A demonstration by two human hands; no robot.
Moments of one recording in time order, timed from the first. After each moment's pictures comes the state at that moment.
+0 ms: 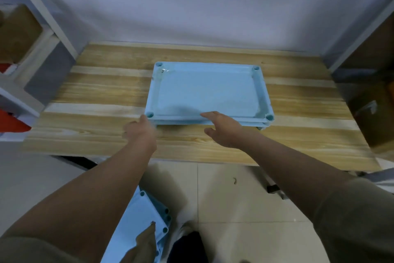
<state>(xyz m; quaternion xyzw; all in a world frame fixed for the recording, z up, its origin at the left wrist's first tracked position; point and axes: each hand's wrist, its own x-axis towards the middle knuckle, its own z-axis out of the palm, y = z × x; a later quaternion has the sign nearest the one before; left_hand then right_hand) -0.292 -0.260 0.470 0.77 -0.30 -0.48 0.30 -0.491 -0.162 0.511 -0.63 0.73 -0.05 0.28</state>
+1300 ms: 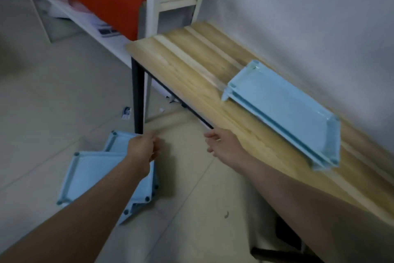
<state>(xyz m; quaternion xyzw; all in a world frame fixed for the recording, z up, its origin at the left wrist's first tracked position) -0.133 -0.048 0.371 0.63 -0.01 -0.57 0.52 -0.332 -0.098 0.417 -0.66 0.64 -0.12 0.38</state>
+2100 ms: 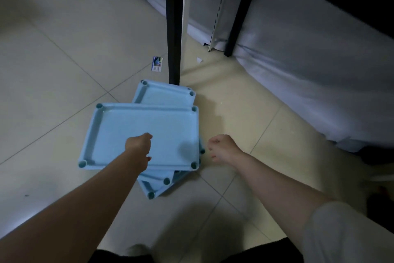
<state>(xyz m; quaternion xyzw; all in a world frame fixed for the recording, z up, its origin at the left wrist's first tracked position) -0.036 -0.009 -0.004 0.76 0.05 -0.51 0.40 -0.242 -0.069 -0.005 -0.51 0.68 -0.03 0.53</state>
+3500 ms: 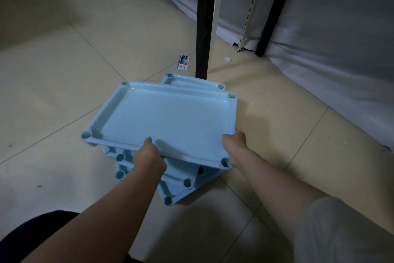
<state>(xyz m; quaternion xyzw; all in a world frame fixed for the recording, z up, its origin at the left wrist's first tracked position) -0.019 0.010 -0.125 0.65 0.30 -0.43 0.54 -0.190 -0.077 -0.132 -0.39 0.71 -0.22 0.55</state>
